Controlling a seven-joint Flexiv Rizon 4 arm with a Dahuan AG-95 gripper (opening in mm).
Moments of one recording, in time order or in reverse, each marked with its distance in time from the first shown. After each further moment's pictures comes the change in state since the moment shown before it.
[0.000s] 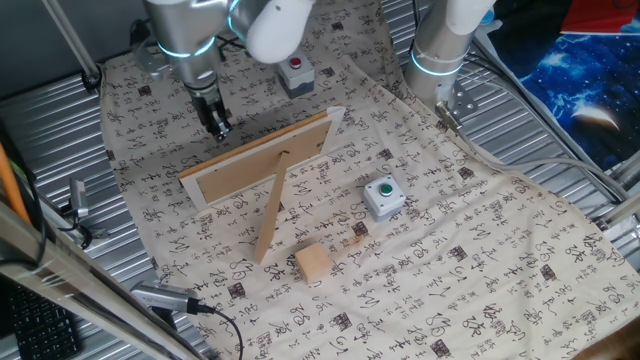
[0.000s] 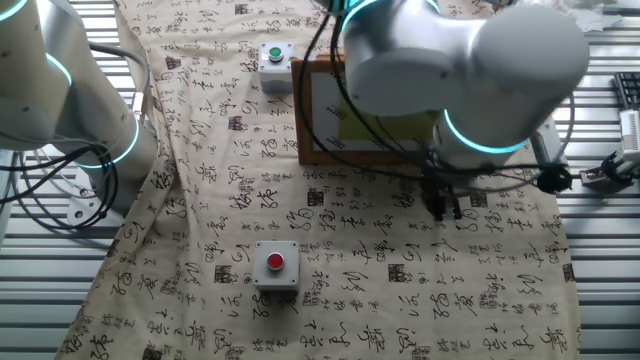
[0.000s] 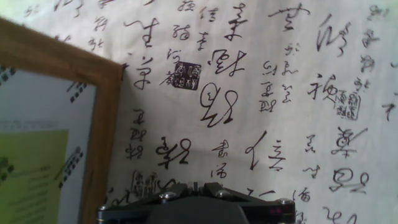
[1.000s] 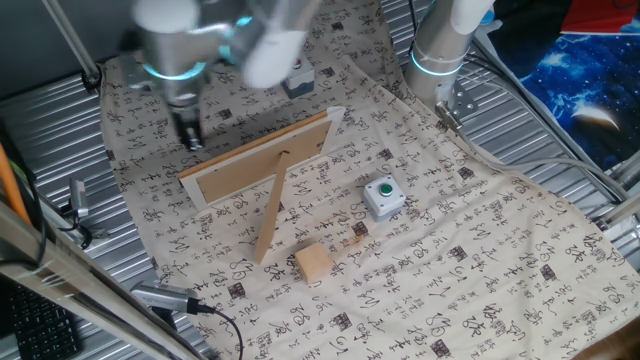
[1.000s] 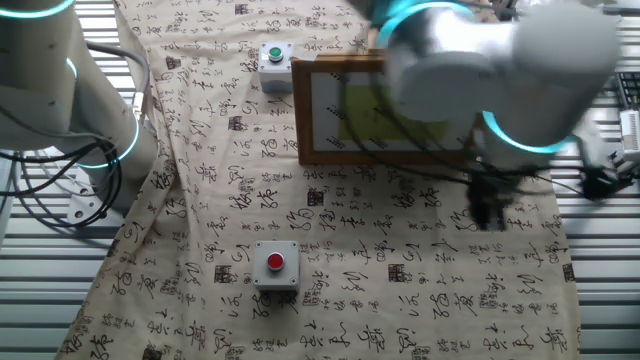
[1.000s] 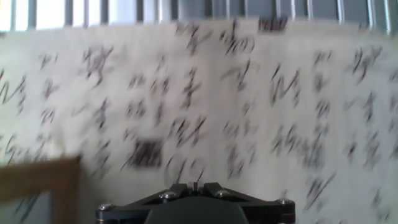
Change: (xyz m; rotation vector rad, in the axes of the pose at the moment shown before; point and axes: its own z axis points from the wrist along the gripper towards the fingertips) arm -0.097 -0.036 0.016 0.041 -0.068 0.051
